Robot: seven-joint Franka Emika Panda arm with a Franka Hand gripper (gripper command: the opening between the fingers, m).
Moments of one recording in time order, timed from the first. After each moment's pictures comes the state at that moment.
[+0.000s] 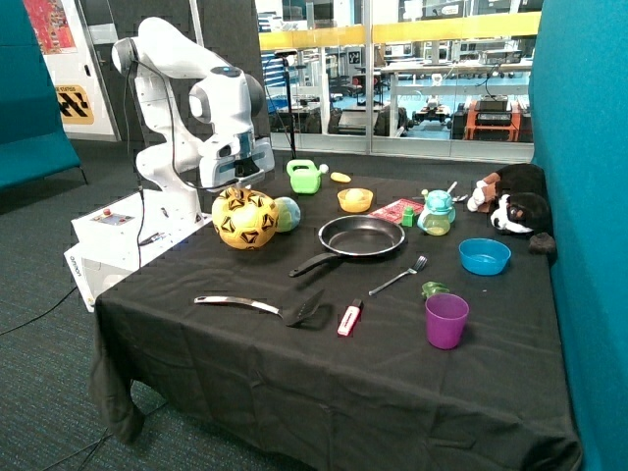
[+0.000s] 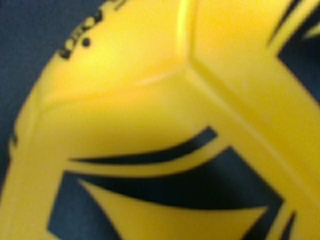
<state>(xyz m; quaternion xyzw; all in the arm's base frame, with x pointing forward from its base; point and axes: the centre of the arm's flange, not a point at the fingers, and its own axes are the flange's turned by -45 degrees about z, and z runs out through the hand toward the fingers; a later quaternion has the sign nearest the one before) 0.464 -0.226 0.456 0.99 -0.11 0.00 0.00</state>
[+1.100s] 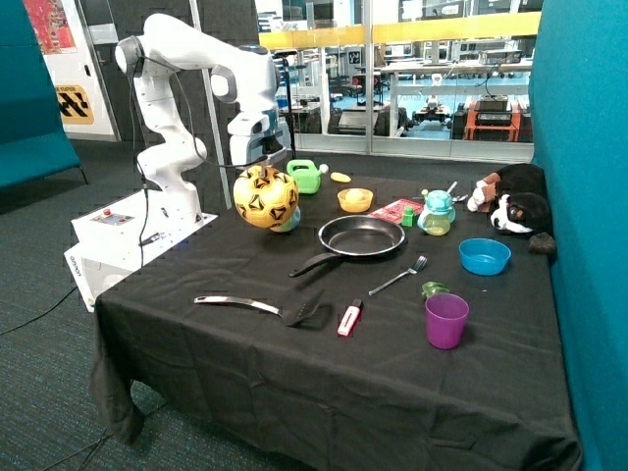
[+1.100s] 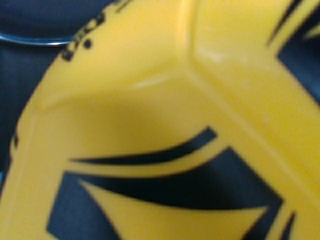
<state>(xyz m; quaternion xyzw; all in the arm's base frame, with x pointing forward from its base) 0.495 -0.158 0.494 1.00 0.00 0.00 0.00</state>
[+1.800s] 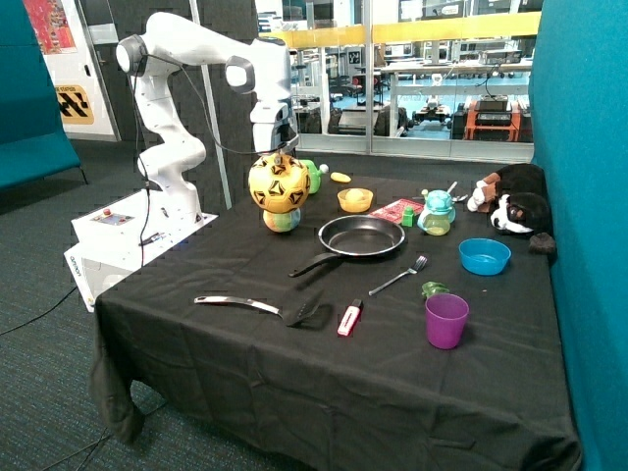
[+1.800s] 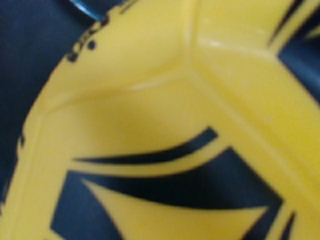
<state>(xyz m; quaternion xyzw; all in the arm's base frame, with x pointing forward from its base) 0.499 -0.094 0.507 1.00 0.09 0.00 0.00</state>
